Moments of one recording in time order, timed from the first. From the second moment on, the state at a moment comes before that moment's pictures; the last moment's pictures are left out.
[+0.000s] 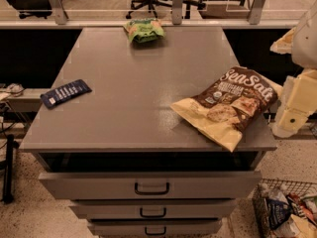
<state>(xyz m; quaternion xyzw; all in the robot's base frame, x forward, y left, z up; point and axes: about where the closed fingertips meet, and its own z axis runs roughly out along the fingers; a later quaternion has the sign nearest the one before) 0.438 -0.217 0.976 -0.60 0.78 -0.03 0.16</state>
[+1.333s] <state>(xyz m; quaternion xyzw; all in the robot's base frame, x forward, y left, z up) 0.520 -0.217 0.934 -0.53 0.81 -0.03 0.24</state>
